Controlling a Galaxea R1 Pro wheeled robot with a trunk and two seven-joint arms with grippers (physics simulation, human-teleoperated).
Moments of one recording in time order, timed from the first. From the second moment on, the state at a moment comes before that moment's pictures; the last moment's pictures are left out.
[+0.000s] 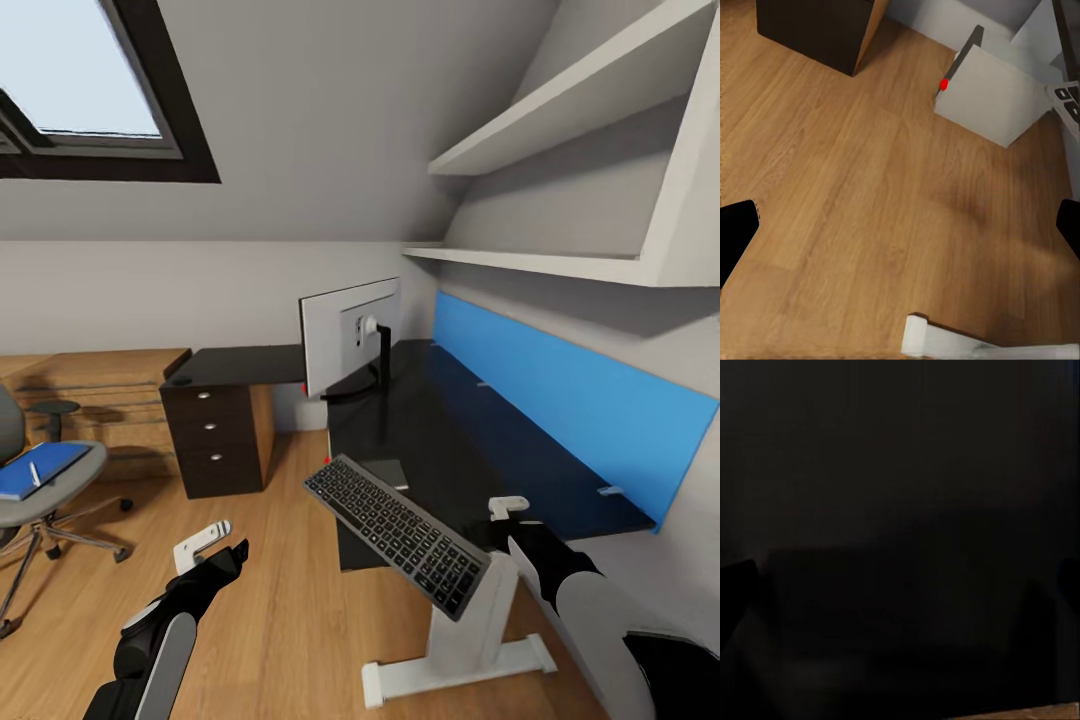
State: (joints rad) left arm -0.15 -0.09 0.08 -1.54 0.44 0.54 0.36; right arm -0.84 -0.09 -0.08 -0.27 0.14 0.26 0.12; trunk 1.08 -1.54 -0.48
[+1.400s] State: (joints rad) left arm -0.15 -0.09 0.03 -1.52 0.44 0.54 0.36; right arm -0.84 -0.09 -0.08 -0.32 0.14 0.24 0.12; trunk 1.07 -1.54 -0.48
